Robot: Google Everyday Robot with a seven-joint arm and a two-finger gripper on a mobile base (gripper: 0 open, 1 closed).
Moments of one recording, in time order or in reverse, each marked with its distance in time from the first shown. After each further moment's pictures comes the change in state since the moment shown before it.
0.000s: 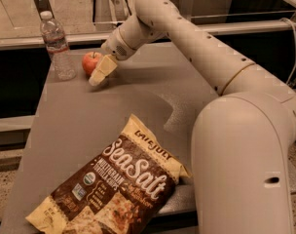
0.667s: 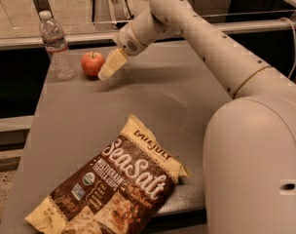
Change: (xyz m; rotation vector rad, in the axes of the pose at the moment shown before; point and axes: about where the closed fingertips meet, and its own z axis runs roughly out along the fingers) arm 0.004 -0.010 -0.027 0.035 -0.046 0.016
